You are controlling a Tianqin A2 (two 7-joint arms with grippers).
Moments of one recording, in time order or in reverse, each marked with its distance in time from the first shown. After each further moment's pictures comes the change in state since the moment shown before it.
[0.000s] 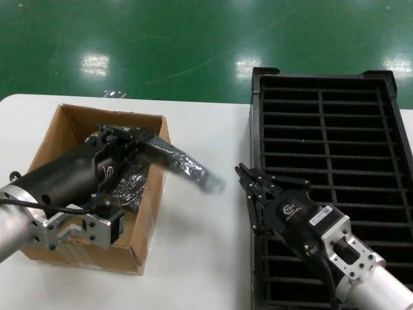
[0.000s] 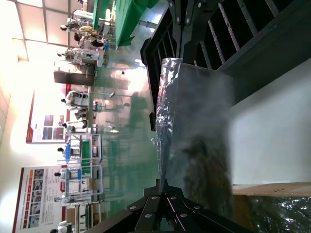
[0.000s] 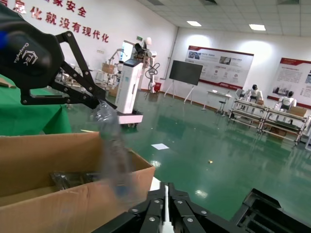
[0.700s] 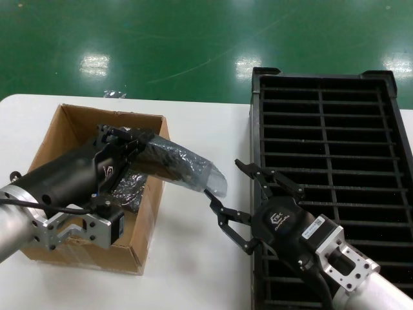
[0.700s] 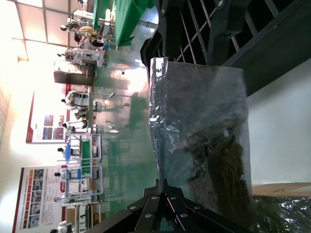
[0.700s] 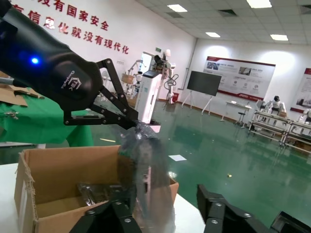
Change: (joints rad) left arm 0.000 0.000 0.000 0.000 0.000 0.000 0.000; right arm -0.023 0.027 -0.012 0.056 0.064 -0.064 -0.054
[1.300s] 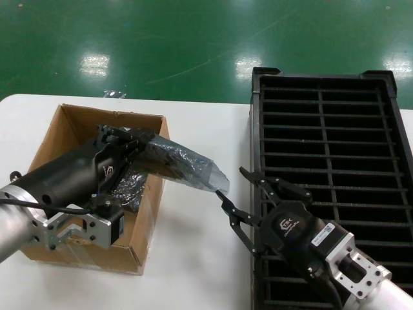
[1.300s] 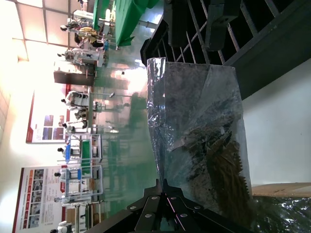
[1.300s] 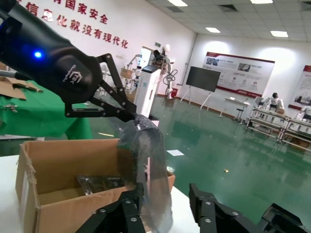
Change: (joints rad) left arm 0.000 0.000 0.000 0.000 0.000 0.000 0.000; right arm -0.030 0.047 0.001 0.044 -0.029 0.020 0.045
